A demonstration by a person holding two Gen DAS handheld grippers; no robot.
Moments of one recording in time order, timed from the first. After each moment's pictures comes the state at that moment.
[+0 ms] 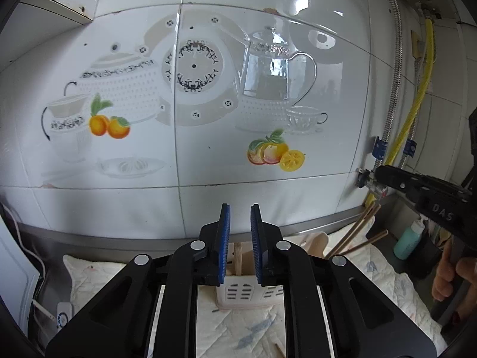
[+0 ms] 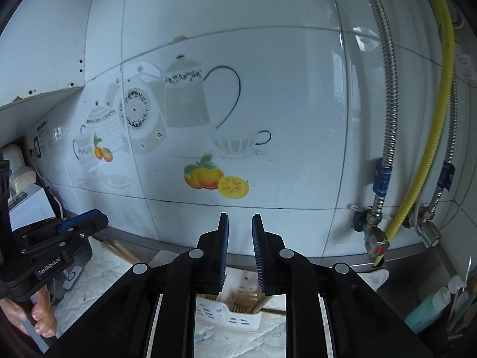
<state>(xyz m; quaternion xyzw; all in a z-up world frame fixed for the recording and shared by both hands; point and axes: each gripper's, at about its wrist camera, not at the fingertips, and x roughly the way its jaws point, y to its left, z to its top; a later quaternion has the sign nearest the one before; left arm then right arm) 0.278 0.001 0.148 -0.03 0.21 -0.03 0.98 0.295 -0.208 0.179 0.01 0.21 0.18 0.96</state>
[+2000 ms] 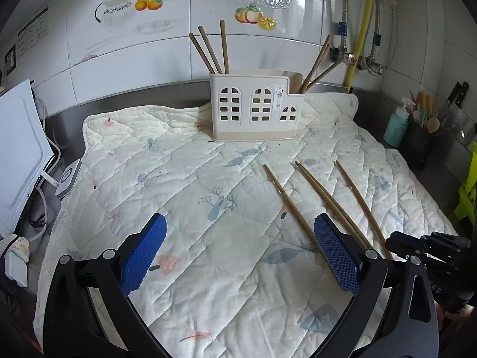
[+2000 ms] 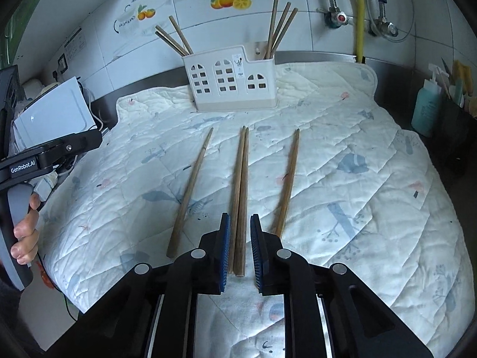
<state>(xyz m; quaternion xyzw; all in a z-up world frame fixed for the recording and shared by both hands) 0.081 -0.034 -0.013 -0.01 0.33 -0.01 0.94 0.055 -0.238 -0.061 0.02 0.37 0.19 0.91</state>
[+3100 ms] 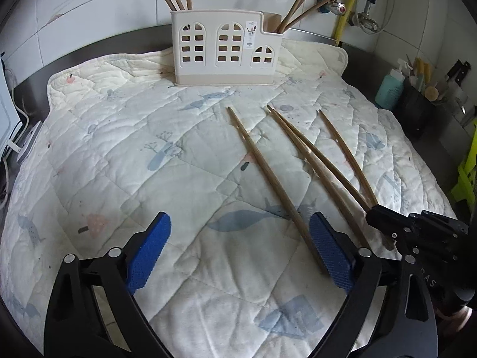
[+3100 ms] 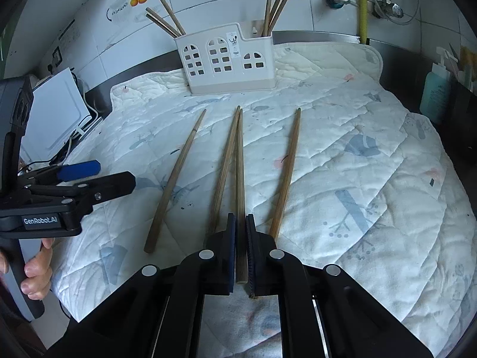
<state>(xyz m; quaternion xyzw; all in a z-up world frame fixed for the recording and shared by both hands) 0.102 -0.079 -0.073 -0.04 0.42 -0.05 0.91 0.068 -0.245 -0.077 0.03 0.39 0.20 0.90</state>
